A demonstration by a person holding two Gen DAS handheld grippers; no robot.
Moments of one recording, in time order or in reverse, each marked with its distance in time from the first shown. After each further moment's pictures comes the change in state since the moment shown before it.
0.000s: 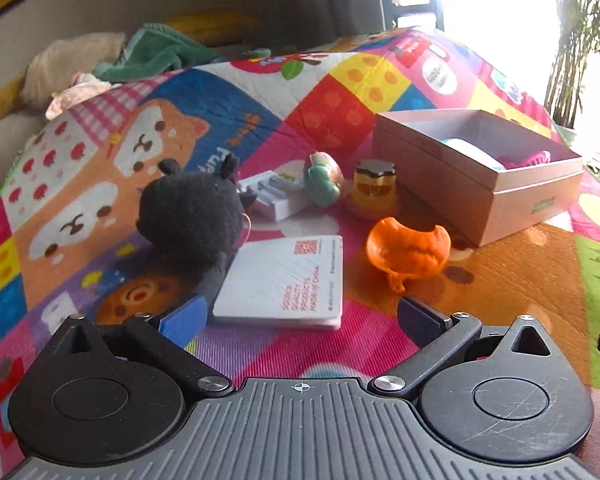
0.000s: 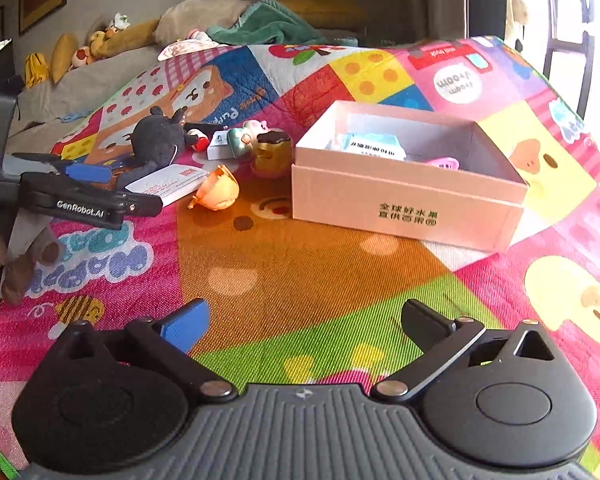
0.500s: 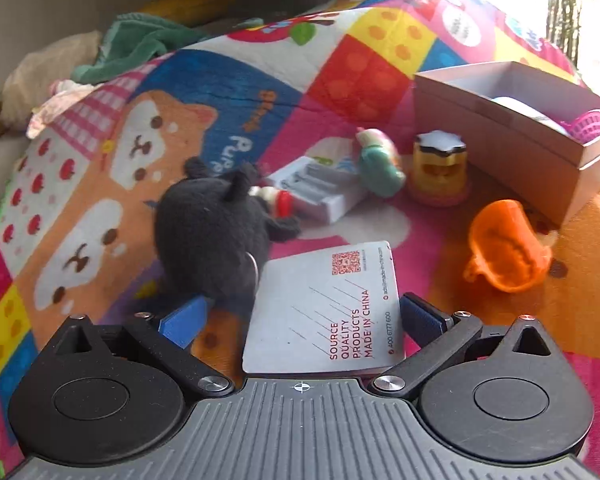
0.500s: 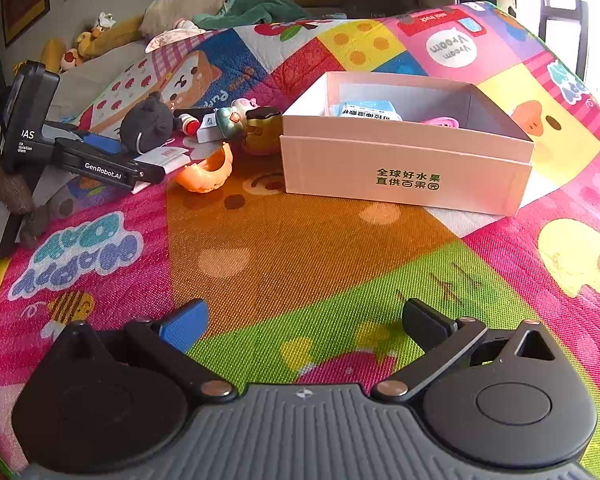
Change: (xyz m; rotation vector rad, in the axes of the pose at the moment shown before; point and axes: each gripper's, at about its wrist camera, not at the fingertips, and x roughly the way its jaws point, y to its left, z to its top) left arm 0.046 0.041 0.022 0.139 0.095 0.096; right arm 0.014 -0.004 -0.006 0.043 0.052 0.011
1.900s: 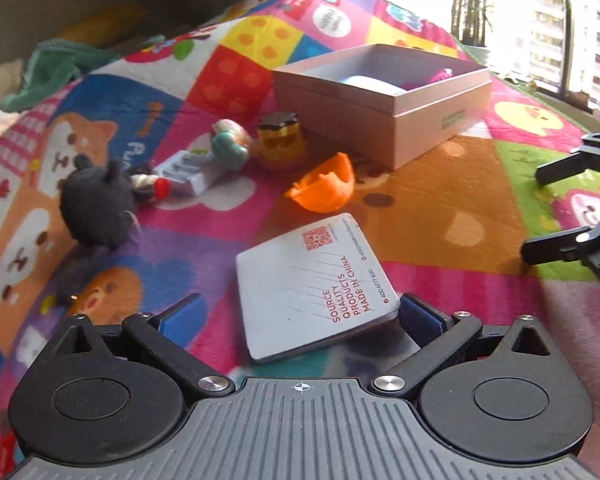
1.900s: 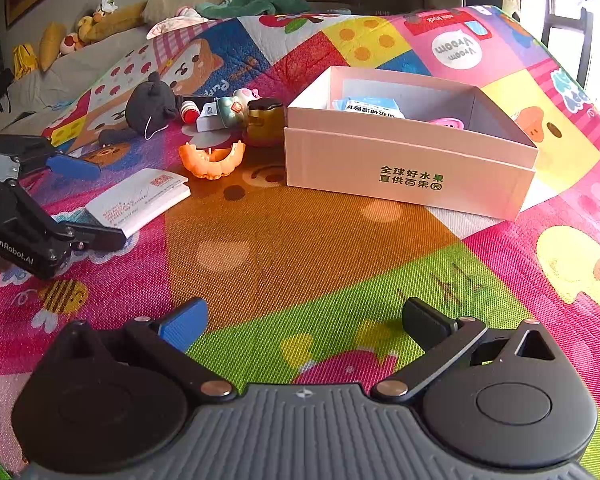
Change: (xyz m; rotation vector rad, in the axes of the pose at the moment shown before) left arm -0.065 -0.049 -0.037 0.137 -0.023 -0.235; right arm 0.005 0.006 -0.001 -0.037 0.020 -0.024
